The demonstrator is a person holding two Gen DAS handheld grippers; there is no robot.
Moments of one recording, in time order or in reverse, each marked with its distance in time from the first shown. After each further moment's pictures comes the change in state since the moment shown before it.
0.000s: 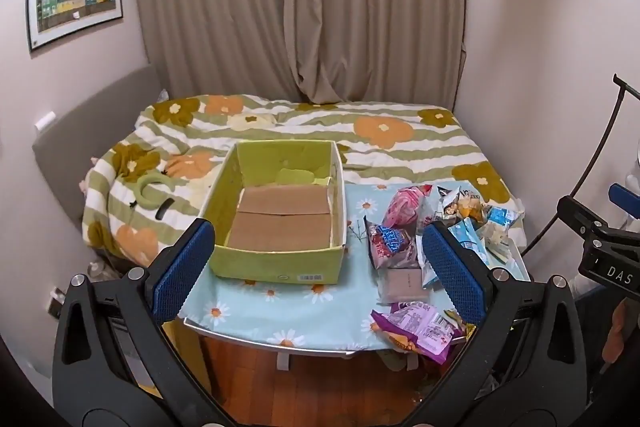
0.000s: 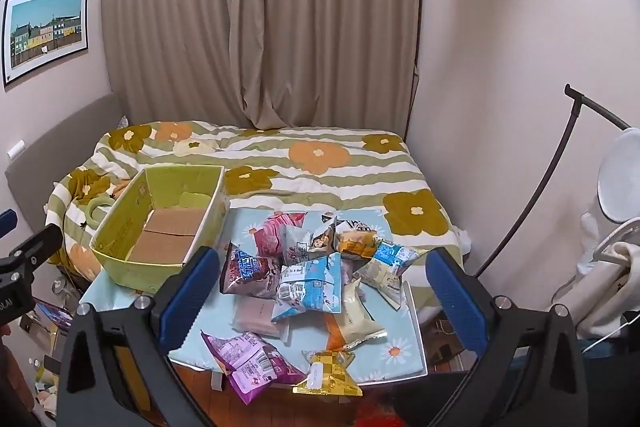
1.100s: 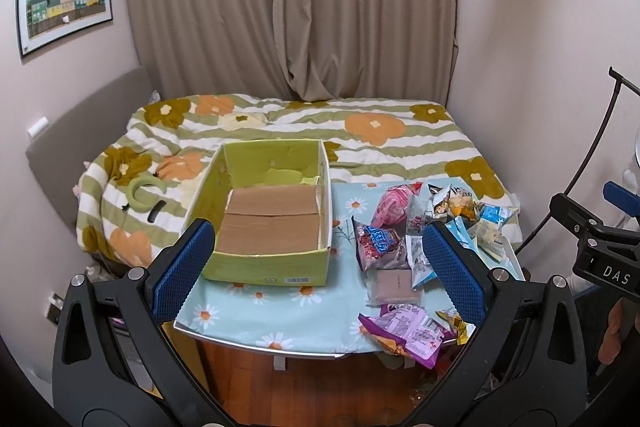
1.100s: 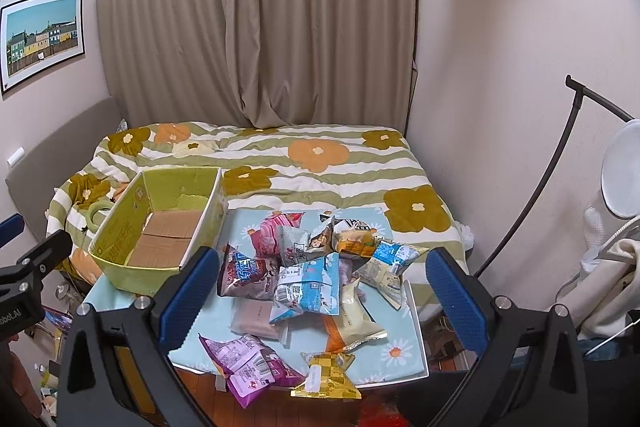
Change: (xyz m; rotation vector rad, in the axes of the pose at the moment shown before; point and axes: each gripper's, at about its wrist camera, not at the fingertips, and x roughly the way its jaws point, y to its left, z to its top) left arm 0.006 -0.013 0.005 0.021 0.013 -0.021; right arm 0.002 -0.003 -0.002 0.007 0.003 0.005
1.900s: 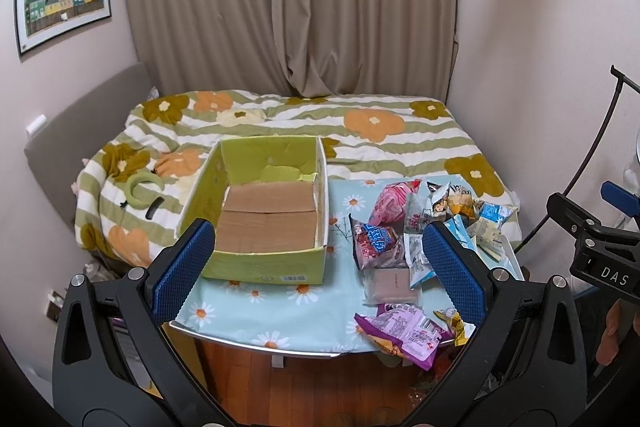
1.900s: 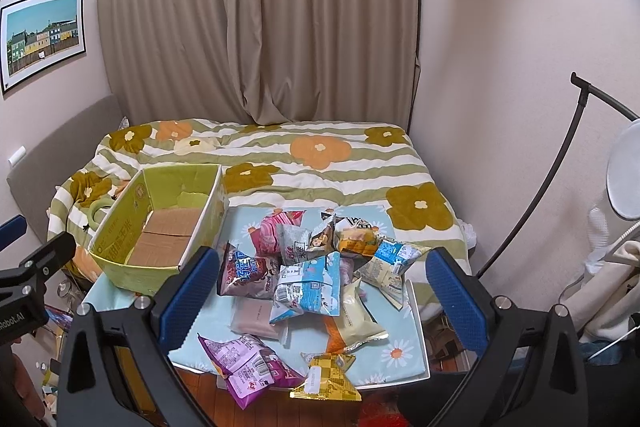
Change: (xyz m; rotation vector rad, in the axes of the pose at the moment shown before) left arm 0.003 -0.007 -0.003 0.000 0.006 -0.001; right arm 0.001 0.001 0.000 0.003 0.001 -0.002
